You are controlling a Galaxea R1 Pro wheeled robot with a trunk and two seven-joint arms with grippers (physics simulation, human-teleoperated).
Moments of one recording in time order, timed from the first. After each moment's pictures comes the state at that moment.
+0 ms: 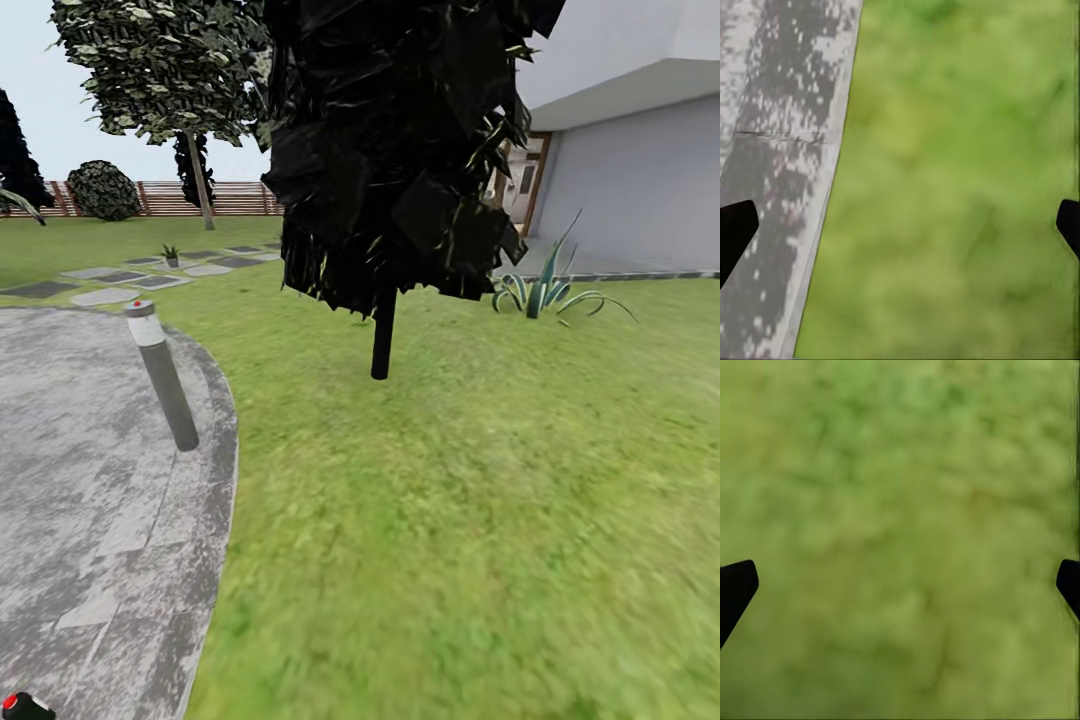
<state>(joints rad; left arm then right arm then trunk) -0.21 0.07 0.13 -0.30 0.06 -0.26 0.00 -0.03 -0.05 -0.03 -0.54 0.00 -0.26 0.00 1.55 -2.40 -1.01</state>
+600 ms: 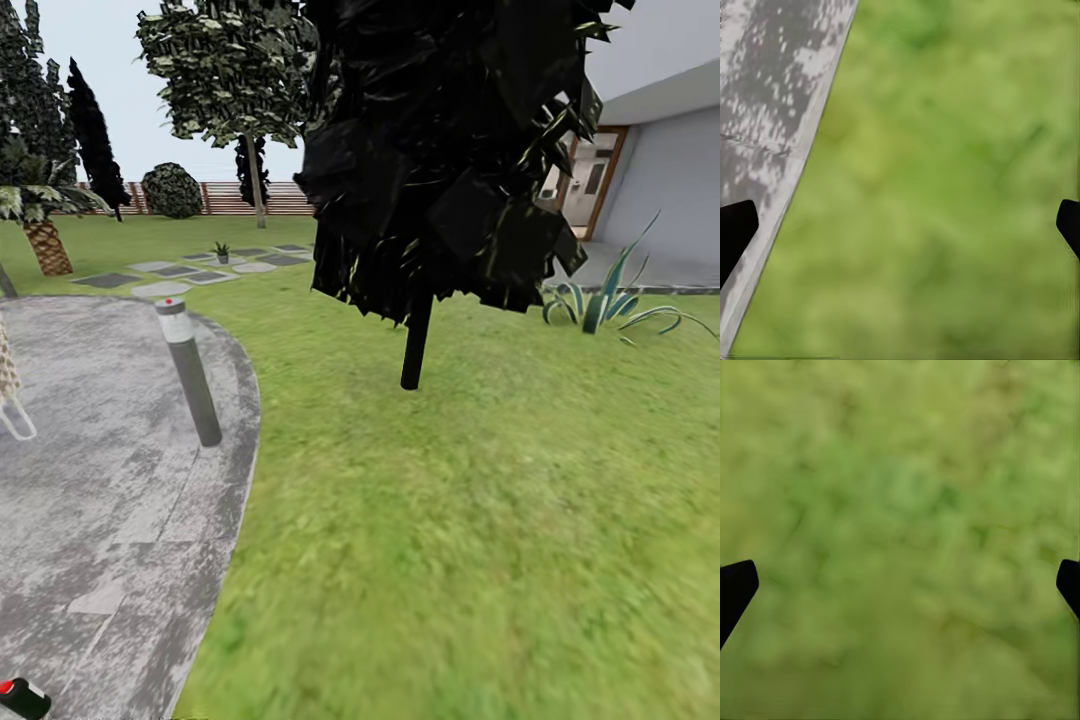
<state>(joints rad) -0.21 0.07 0.13 -0.30 0.06 -0.26 0.00 -0.03 -0.05 -0.03 -0.54 0.00 -0.26 0.00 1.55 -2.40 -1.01</state>
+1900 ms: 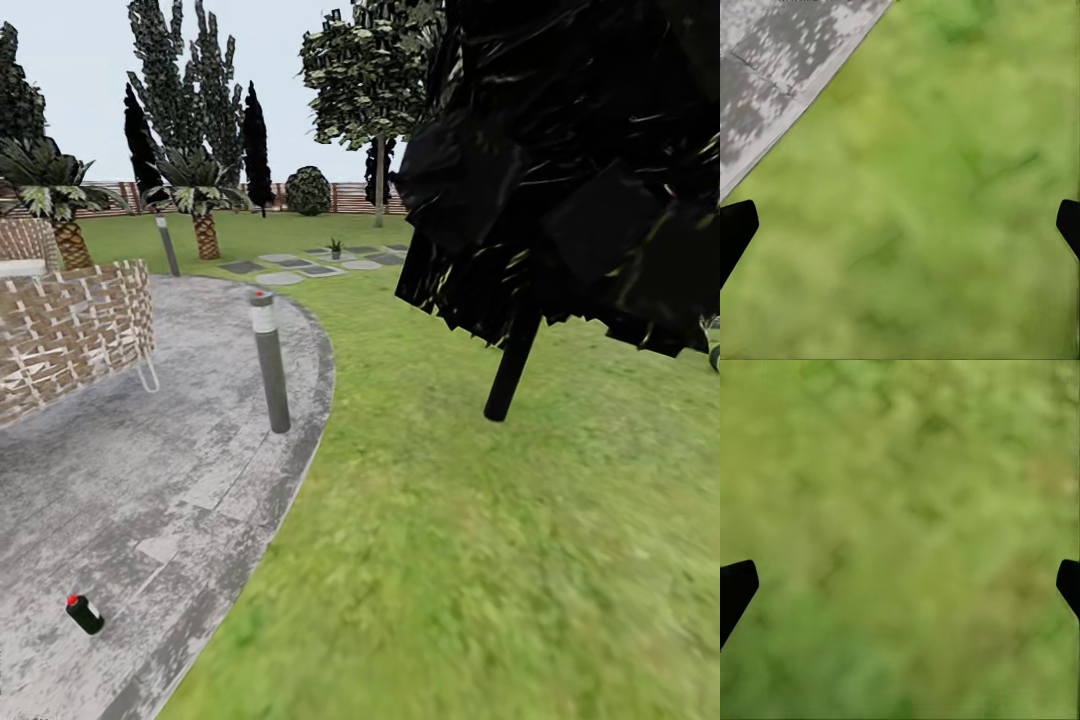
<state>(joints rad) -0.21 0.07 0.13 -0.29 0.07 -0.26 0.00 -0.03 -0.05 -0.03 -0.54 0.00 -0.26 0.00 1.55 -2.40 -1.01</state>
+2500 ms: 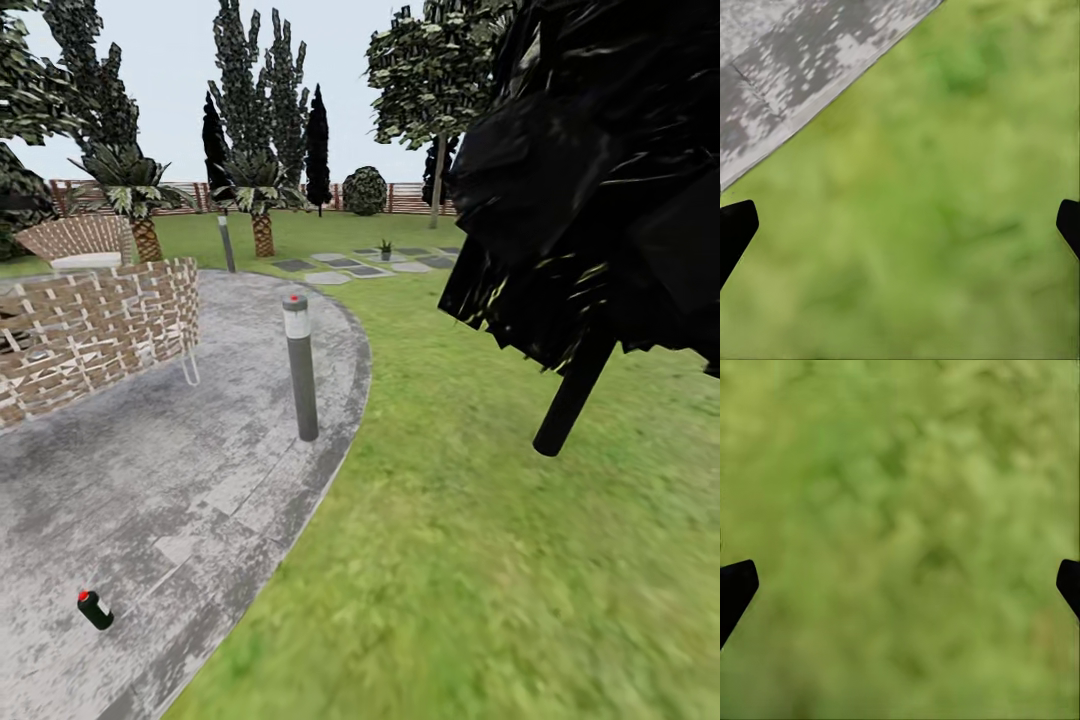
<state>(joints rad) -0.21 0.07 0.14 -0.29 0.08 -0.26 0.00 -0.03 -0.05 -0.03 -0.54 0.00 -0.26 0.00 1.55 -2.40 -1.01</state>
